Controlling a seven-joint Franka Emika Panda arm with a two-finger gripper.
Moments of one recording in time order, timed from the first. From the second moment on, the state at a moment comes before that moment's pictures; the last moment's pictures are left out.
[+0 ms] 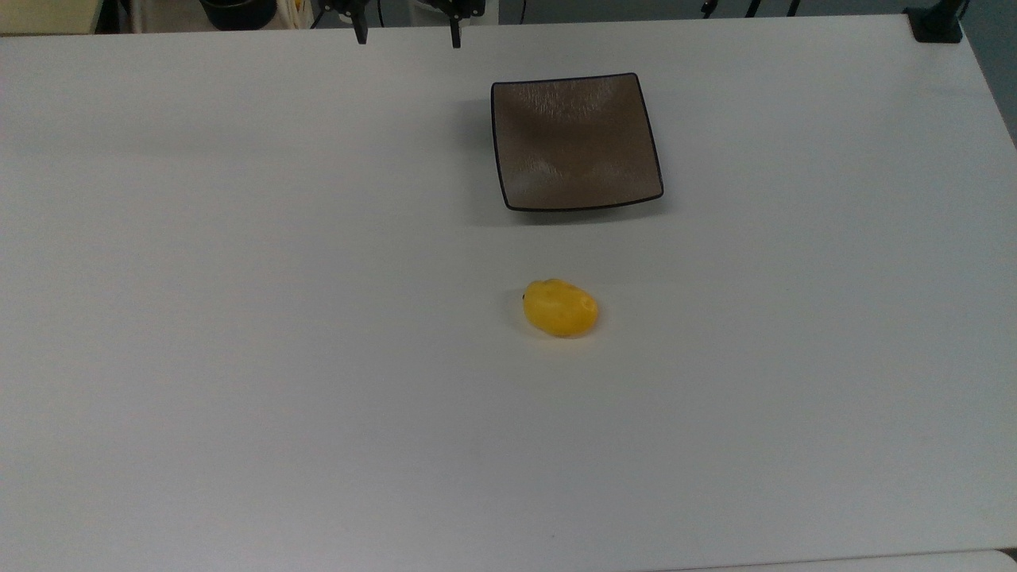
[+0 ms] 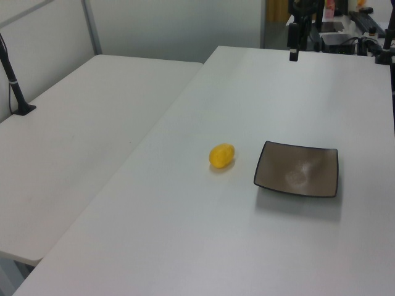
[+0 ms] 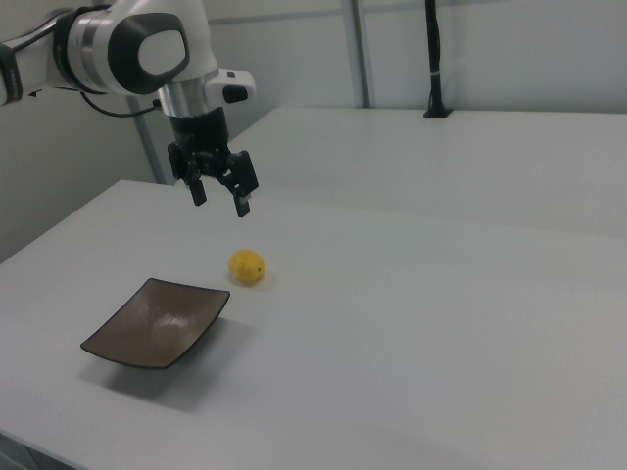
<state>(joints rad) 0.07 0.00 0.00 -1.67 0.02 1.66 0.05</state>
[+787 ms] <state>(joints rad) 0.07 0.00 -0.01 -1.66 0.02 1.66 0.05</state>
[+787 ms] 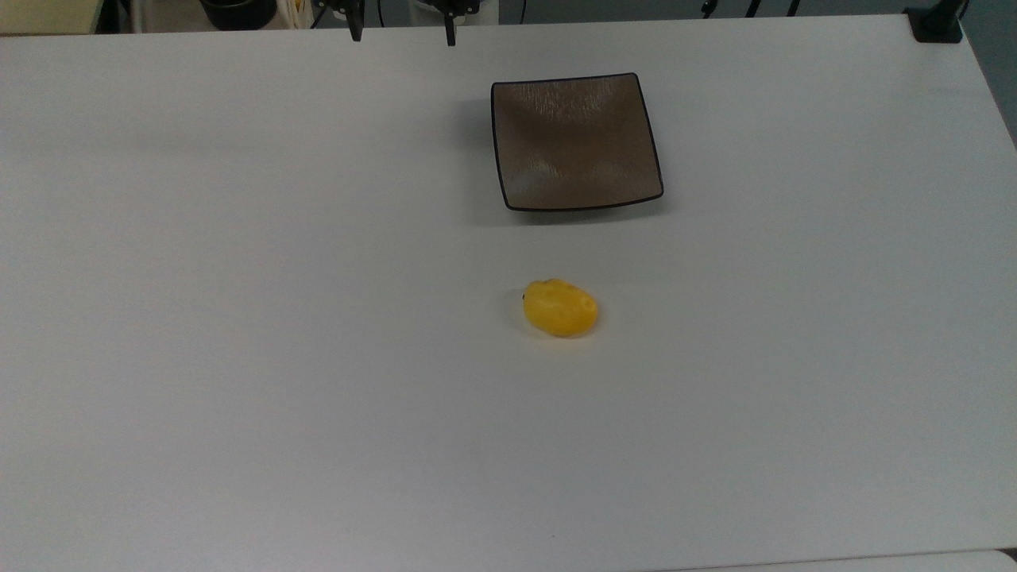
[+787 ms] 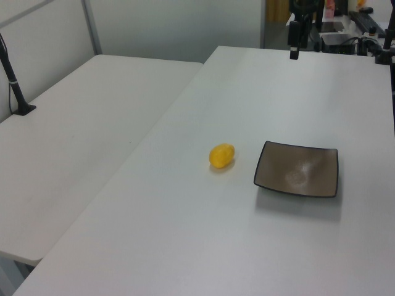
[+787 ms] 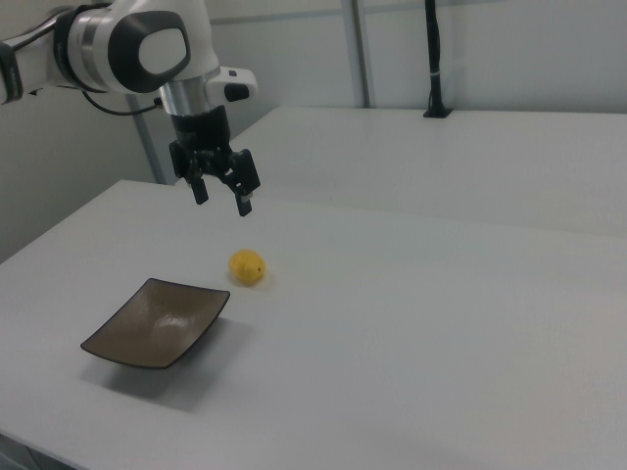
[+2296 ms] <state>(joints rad) 0.13 0.10 0.04 -1.66 0.02 1.95 0.80</state>
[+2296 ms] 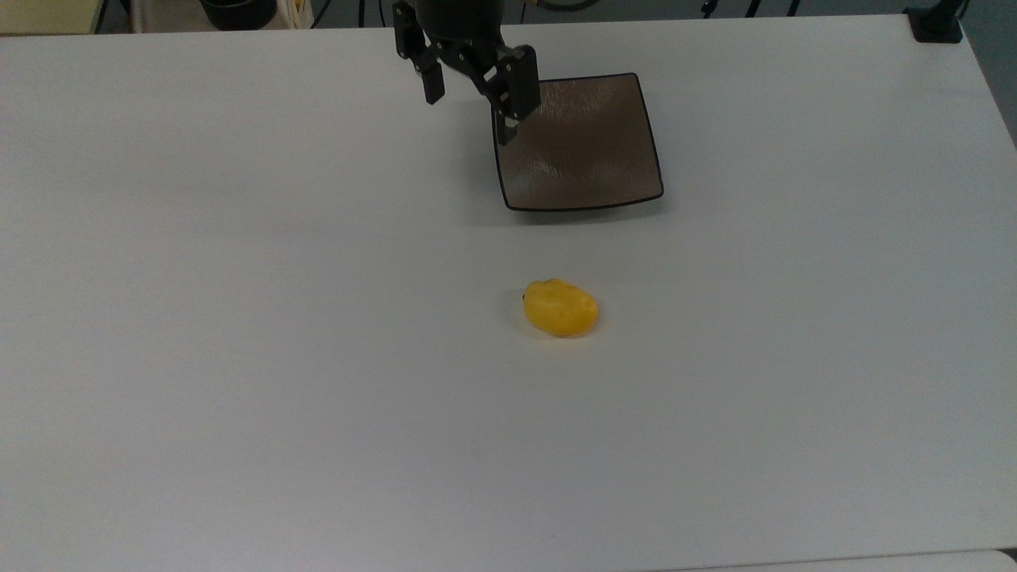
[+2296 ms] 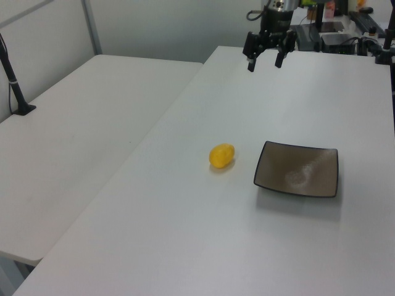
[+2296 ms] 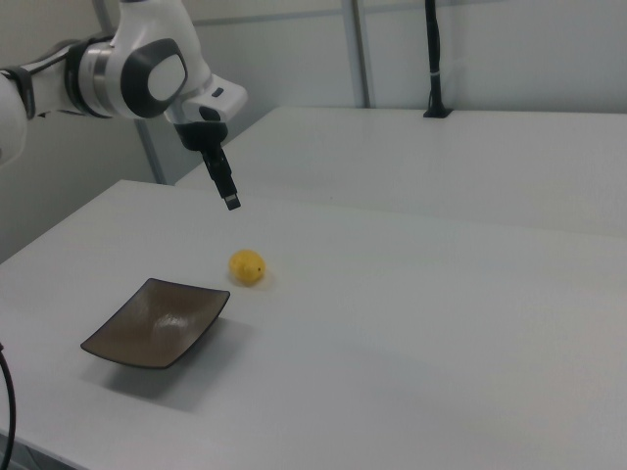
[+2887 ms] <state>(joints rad) 0.14 0.22 0.07 -1.66 0.02 2.09 1.43</state>
